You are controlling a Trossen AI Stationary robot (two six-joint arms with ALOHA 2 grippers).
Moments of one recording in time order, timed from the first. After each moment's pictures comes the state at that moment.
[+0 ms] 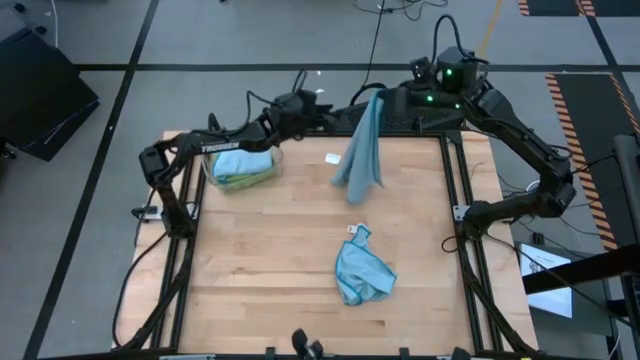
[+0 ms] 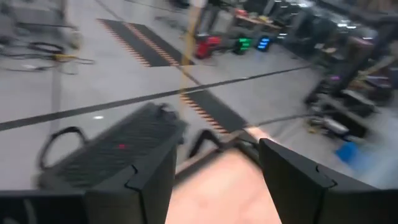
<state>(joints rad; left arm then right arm) 0.50 1.78 1.34 0.27 -0.08 -0.42 -0.77 1.29 1.49 -0.52 -0.41 0.51</state>
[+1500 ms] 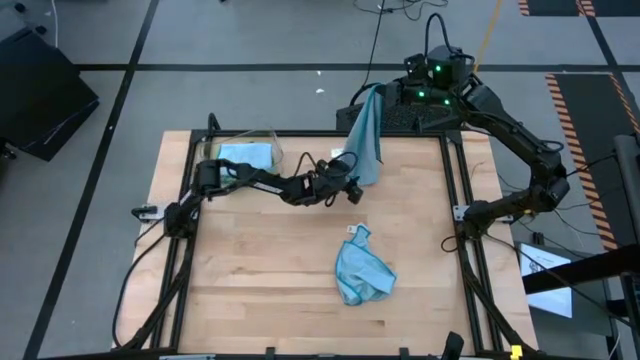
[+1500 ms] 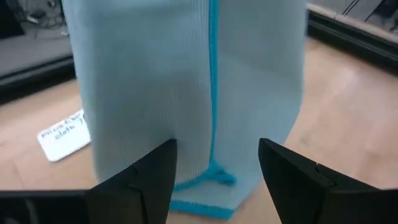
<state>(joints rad) 0.18 2.20 1.32 0.38 -0.45 -0.40 -0.80 1.36 1.49 -0.50 -0.31 0.50</state>
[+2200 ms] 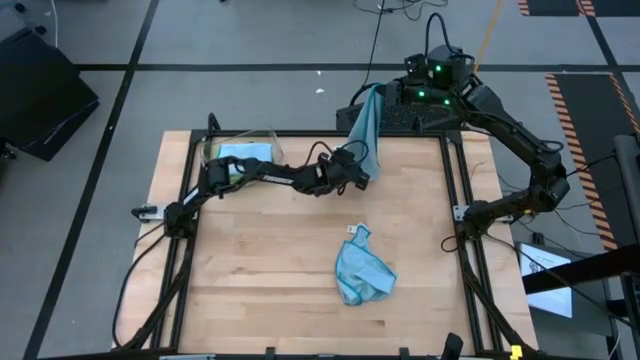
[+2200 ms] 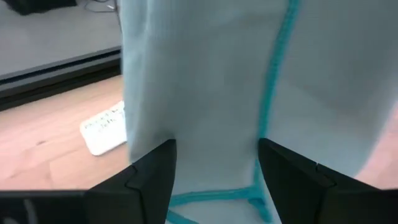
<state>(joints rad) 0.22 2.29 1.58 0.07 -0.55 -0.55 -0.80 1.36 1.49 -0.50 -0.31 0.52</state>
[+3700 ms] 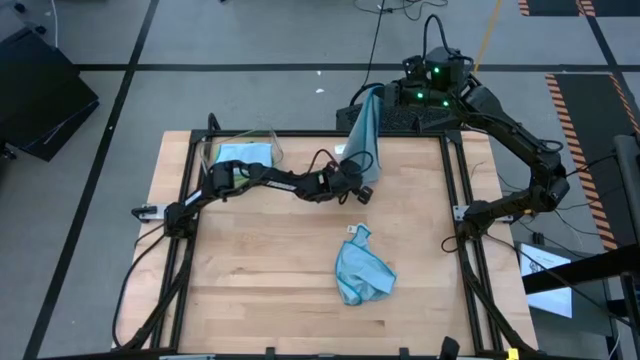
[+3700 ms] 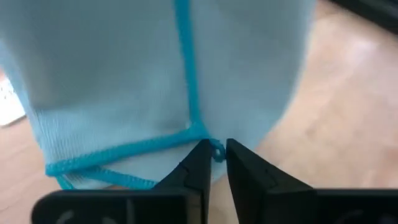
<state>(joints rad) 0.19 2.33 1.58 0.13 -0.39 -0.47 -0.78 1.36 1.49 -0.50 -0.31 0.54</state>
